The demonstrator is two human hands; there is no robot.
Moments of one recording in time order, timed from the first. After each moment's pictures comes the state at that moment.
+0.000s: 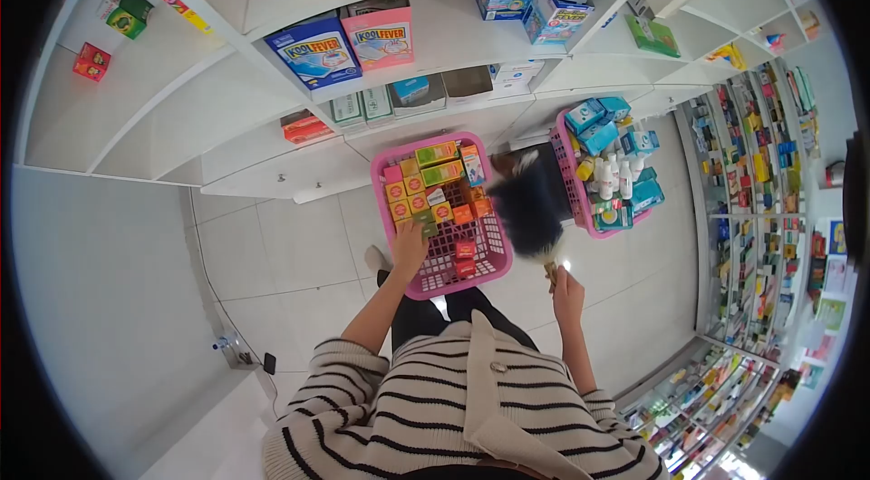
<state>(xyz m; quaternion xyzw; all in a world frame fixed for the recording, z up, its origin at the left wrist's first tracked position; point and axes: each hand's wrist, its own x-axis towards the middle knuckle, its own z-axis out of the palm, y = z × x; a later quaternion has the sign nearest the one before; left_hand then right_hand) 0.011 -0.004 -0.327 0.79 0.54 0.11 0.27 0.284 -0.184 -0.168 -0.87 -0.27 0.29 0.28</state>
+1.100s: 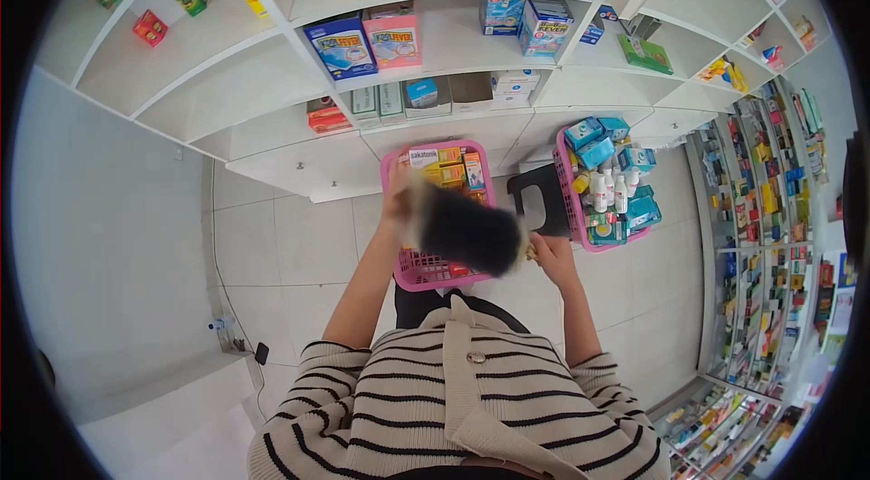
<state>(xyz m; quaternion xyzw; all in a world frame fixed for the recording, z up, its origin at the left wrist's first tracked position) 0.052 0.022 -0.122 0.23 0.35 0.50 0.76 0.325 -0.136 -0.139 -0.71 -0.46 0.41 0.35</state>
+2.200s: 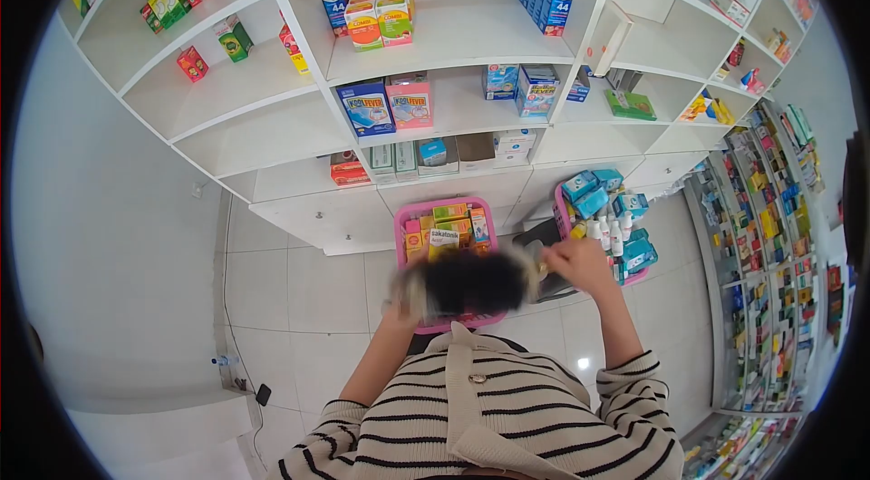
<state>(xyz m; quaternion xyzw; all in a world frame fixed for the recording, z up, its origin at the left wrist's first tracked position) 0.038 -0.053 -0.098 0.13 0.19 0.42 0.88 0.341 -0.107 0.010 -0.59 -0.76 0.09 0.25</state>
